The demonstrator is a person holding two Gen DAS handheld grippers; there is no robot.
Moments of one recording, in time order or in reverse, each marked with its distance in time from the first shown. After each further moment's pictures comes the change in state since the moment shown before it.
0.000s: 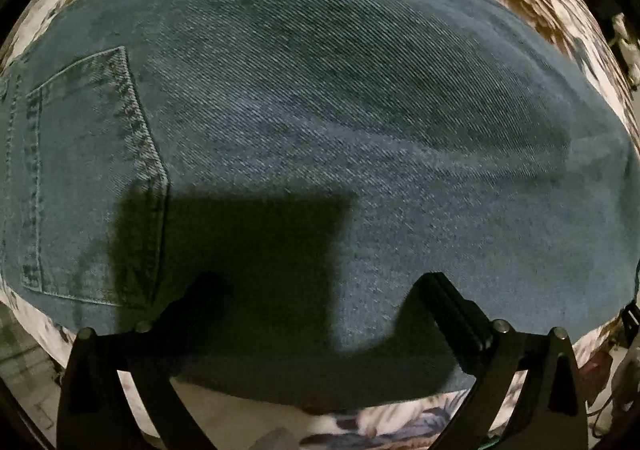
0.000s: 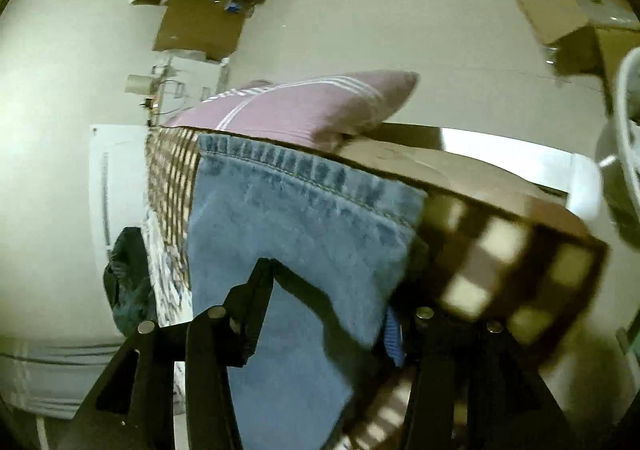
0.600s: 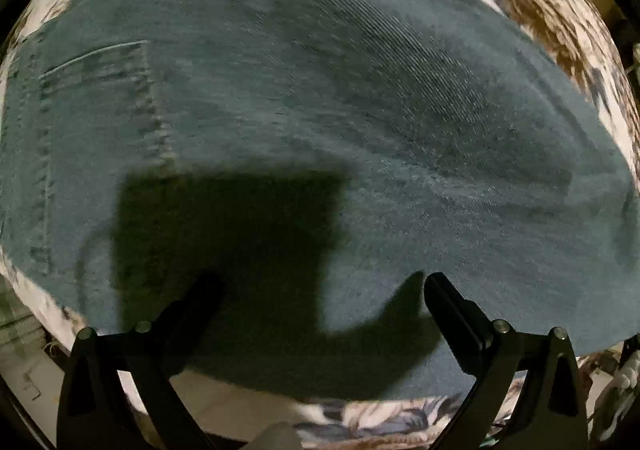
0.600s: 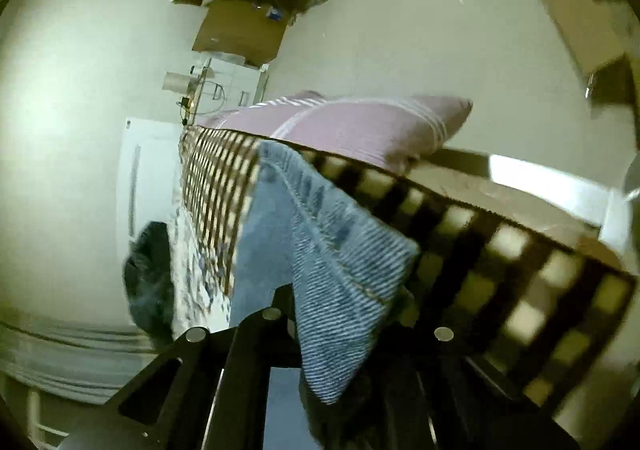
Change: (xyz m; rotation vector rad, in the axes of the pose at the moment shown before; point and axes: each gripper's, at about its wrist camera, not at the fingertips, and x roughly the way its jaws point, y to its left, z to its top) left arm -0.012 -0.003 0.033 -0.098 0.048 0.004; right arm 0.021 0.035 0.005 -0.113 -0.057 0.073
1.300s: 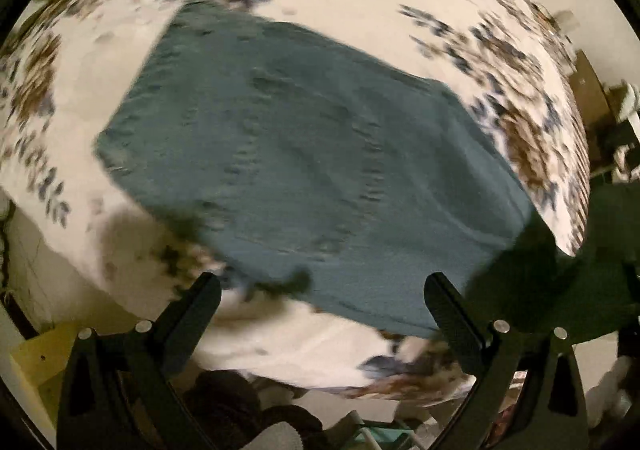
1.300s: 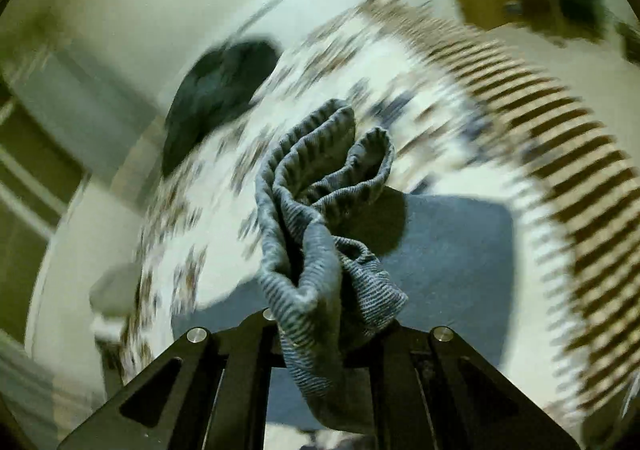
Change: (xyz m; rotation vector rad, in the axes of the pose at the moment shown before) left arm -0.110 0.128 -0.050 -0.262 -0.141 -0.149; right arm 0.020 0.298 -0.299 -0.851 0.314 0.085
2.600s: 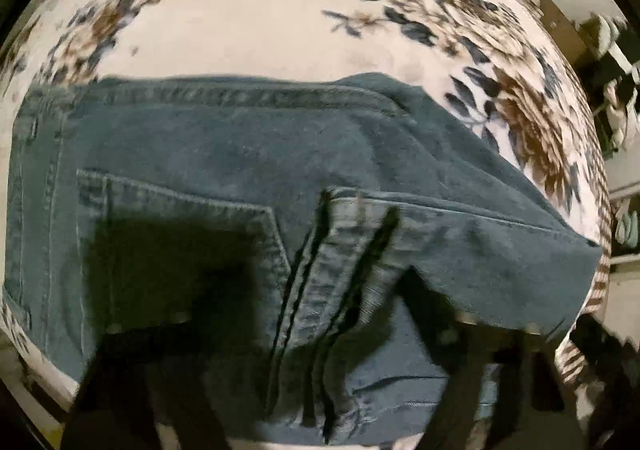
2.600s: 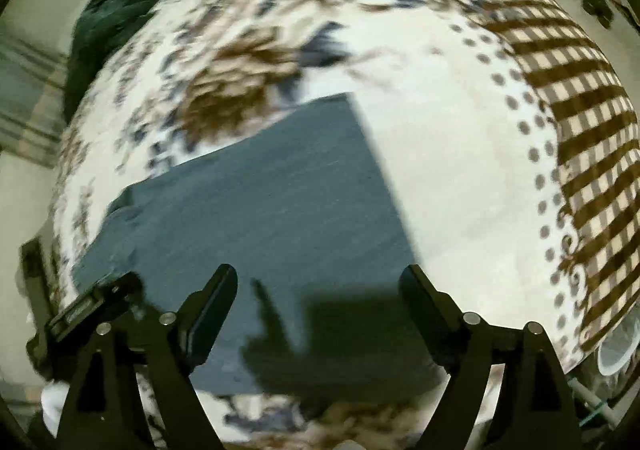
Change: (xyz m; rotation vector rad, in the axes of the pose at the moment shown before) left arm 0.085 -0.092 0.062 0.282 -0.044 -0.027; right arm 0.082 -0.094 -0.049 0.165 0.292 -0.330
